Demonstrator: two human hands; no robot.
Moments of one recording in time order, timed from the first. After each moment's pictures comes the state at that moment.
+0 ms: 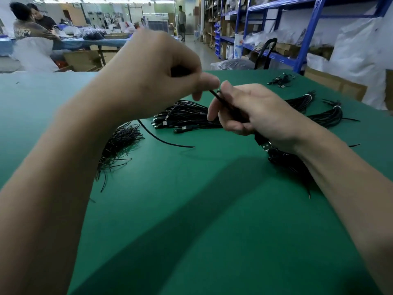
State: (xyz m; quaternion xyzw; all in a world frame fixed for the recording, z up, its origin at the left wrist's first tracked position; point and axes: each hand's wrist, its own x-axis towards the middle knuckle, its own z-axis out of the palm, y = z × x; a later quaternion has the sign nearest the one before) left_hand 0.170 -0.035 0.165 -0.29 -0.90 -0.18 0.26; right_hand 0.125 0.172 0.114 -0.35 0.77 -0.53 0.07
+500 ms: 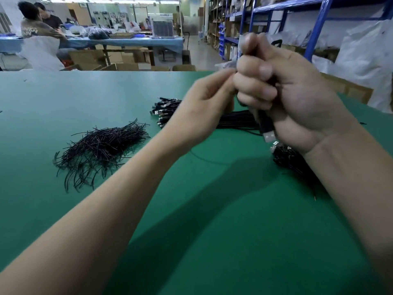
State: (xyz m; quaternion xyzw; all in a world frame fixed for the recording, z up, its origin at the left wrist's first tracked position) left_hand 0.139 0.014 0.101 -0.27 -0.75 -0.58 0.17; right_hand 0.142 0.164 0.137 -0.39 0.48 -0.77 0.14
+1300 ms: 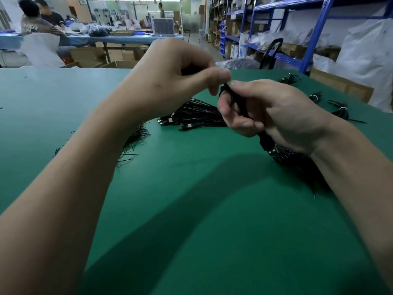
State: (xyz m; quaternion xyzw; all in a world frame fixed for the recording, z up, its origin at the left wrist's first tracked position) left_hand 0.163 -0.034 0.153 -0.30 -0.88 -0.28 0.25; right_hand 0.141 0.171 0.125 -0.36 0.70 -0.59 0.17
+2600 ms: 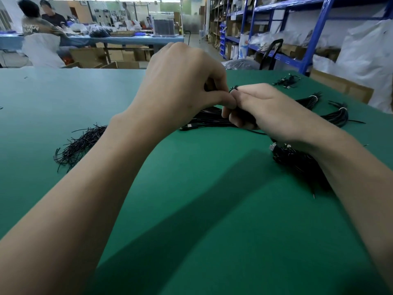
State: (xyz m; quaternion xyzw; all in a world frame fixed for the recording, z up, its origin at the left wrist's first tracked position) left_hand 0.166 -0.013 0.148 -0.24 -0.91 -0.15 0.31; right_hand 0.134 0.168 0.121 -0.29 0.86 -0.43 -0.02
